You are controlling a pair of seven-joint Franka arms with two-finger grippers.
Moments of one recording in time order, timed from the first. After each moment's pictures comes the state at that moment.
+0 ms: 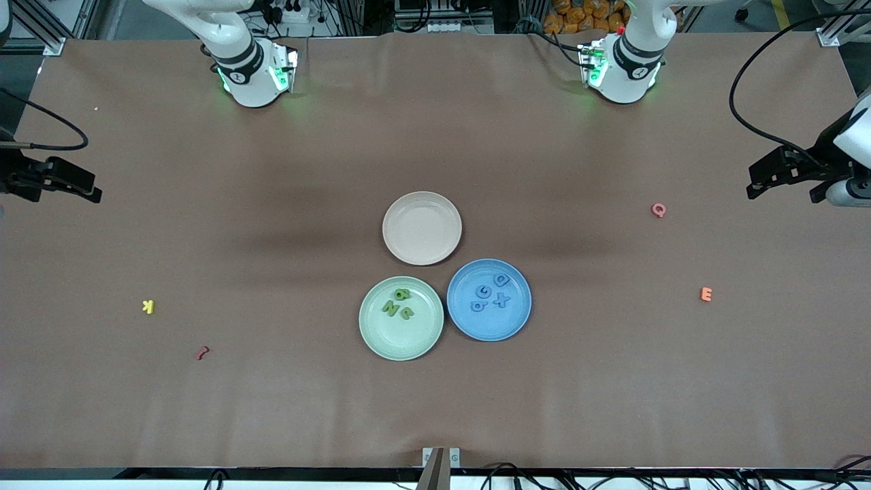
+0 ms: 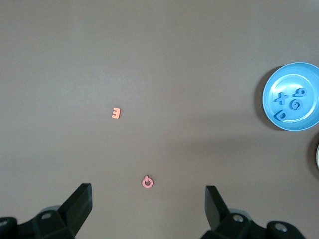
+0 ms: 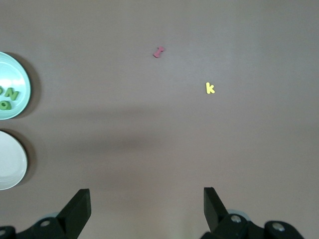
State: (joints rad) left arm -0.03 0.00 -0.01 -1.61 0.00 1.67 0.04; right arm -0.04 0.10 0.00 -1.43 0.00 1.49 -0.01
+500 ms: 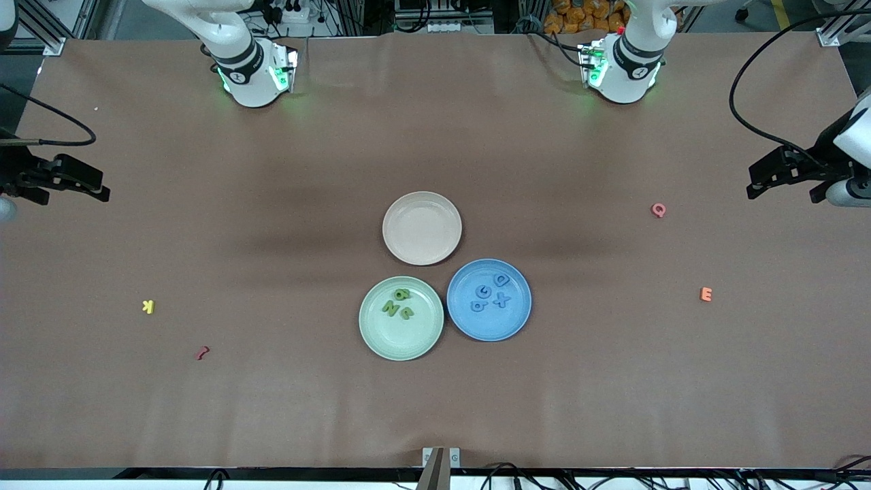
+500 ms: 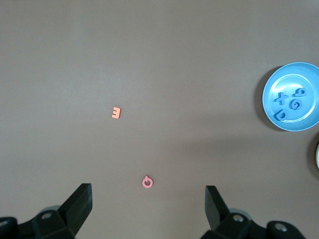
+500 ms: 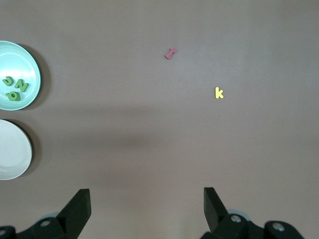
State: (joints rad) left arm -0.03 0.00 -0.01 -1.61 0.00 1.67 0.04; right arm -0.03 0.10 0.00 -1.43 0.02 1.49 -0.06
